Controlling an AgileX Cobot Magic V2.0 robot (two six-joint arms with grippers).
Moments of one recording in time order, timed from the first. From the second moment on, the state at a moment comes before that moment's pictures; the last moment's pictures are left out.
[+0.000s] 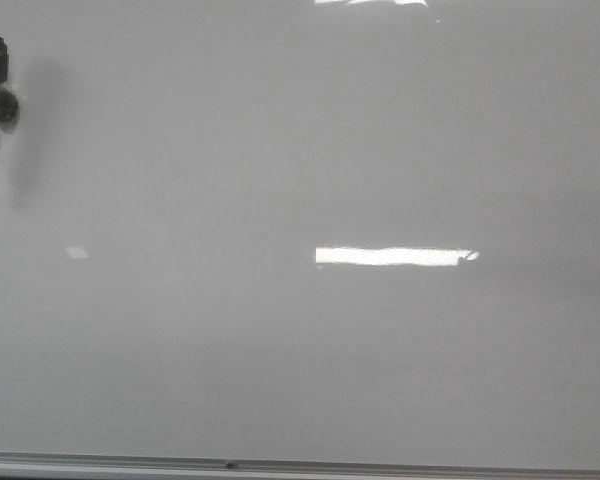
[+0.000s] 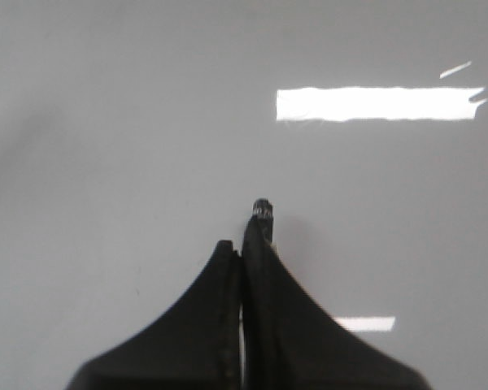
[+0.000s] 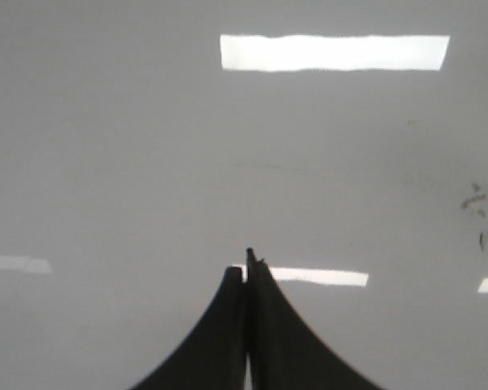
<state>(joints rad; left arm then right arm) -0.08 -0.01 -0.05 0.01 -0.11 -0.06 0.00 -0.01 -0.10 0.05 0.02 -0.03</state>
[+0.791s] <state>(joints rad) -0.08 0.37 -0.66 0.01 0.33 -0.06 0.00 0.51 -0.77 0.05 0.57 -0.03</state>
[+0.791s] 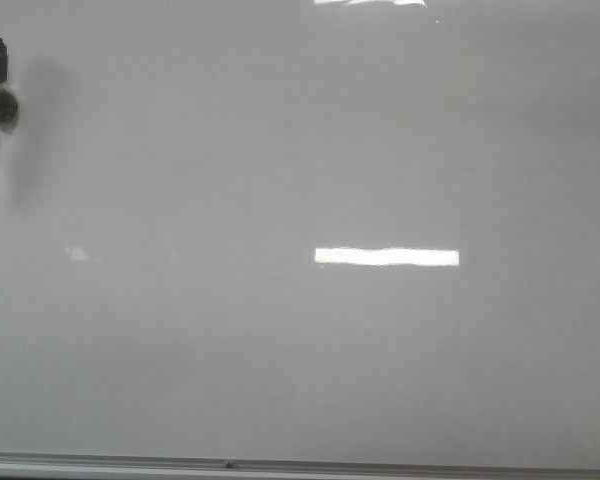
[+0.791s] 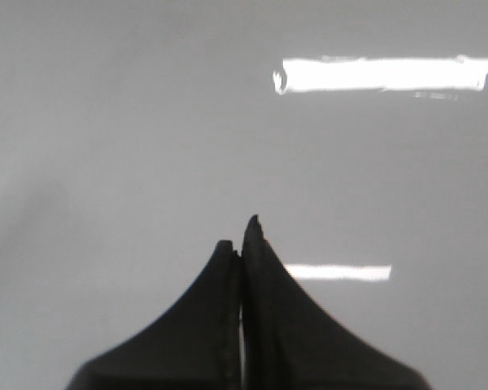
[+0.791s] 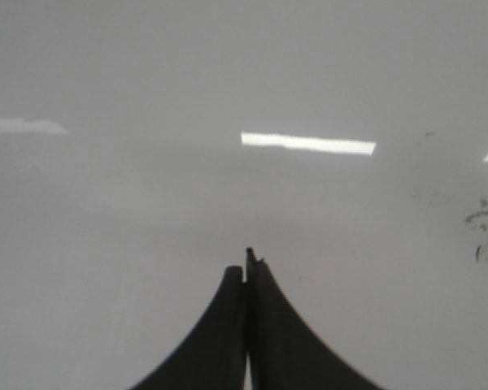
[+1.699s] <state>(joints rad) -0.08 0.59 -0.67 -0.02 0.52 -0.06 0.00 0.86 -0.80 0.05 0.64 -0.04</state>
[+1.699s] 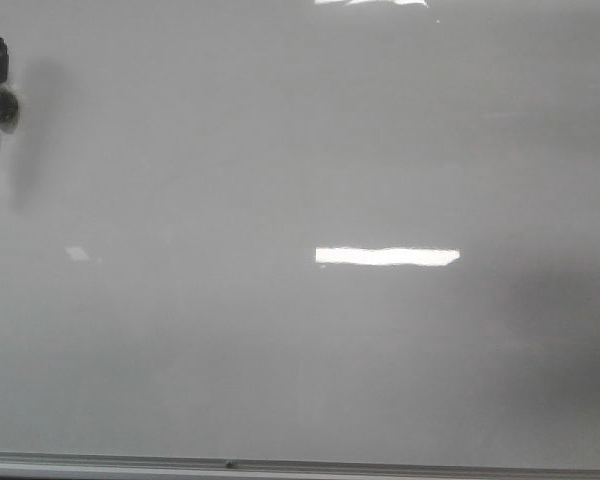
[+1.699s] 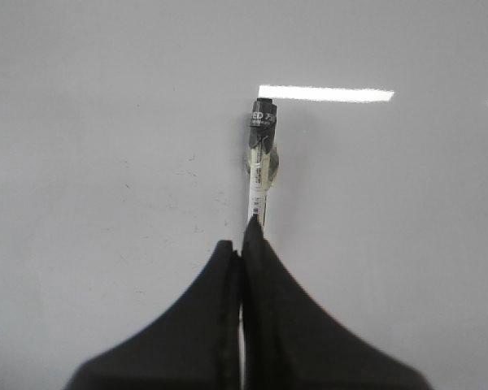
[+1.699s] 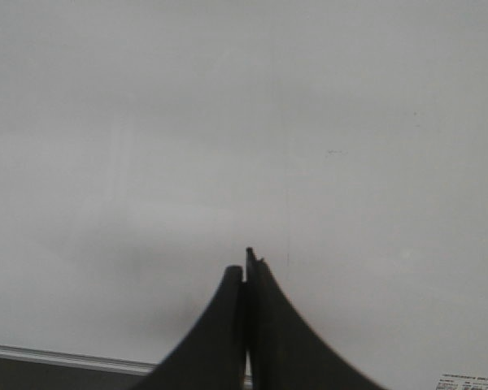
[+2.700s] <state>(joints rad) -0.08 0.98 -0.71 -0.05 0.49 0.01 0.00 0.86 -0.80 0.05 0.64 -0.08</state>
